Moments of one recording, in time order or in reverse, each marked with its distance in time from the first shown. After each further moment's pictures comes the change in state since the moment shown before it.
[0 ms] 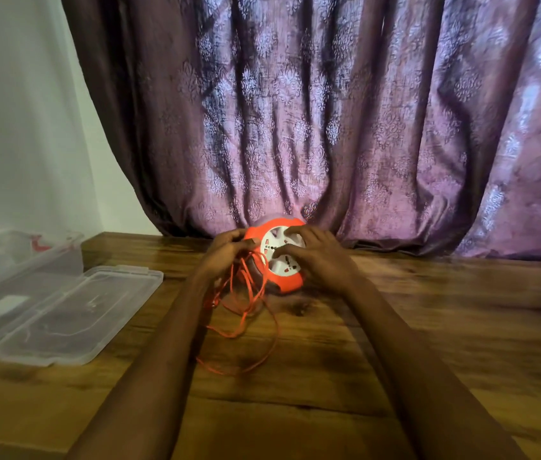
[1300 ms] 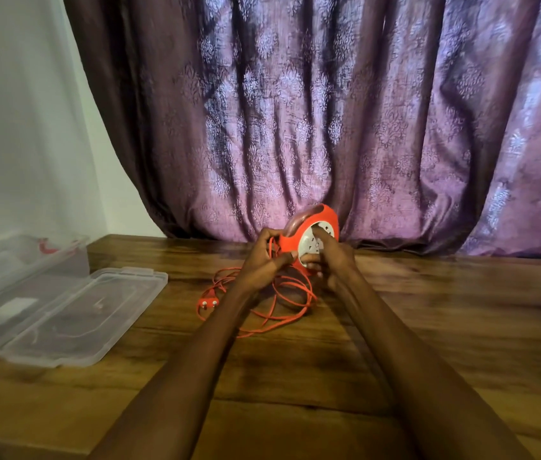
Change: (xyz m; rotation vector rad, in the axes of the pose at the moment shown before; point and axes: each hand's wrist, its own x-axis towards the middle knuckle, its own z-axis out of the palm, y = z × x) left_hand -0.002 -0.030 0.052 0.112 -0.026 0.280; right_hand 0.020 -0.014 0.008 1.491 0.268 1.359
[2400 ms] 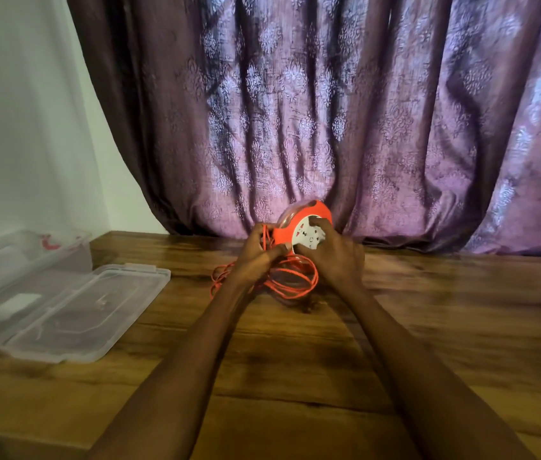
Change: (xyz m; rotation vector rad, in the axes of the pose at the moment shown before) left_hand 0.005 -0.001 -0.015 -0.100 0.042 -0.029; right_hand -0.009 0.006 -0.008 -1.127 0.231 -0.735
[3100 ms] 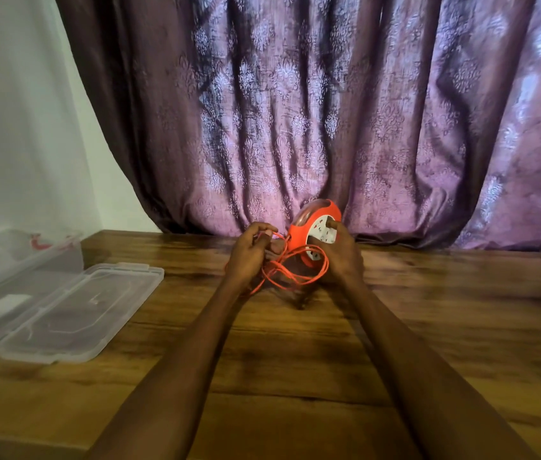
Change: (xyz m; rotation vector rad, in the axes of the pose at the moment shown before) left_hand 0.003 0.000 0.003 0.122 0.056 -0.001; right_hand 0.005 0.025 0.004 0.516 -0.054 0.332
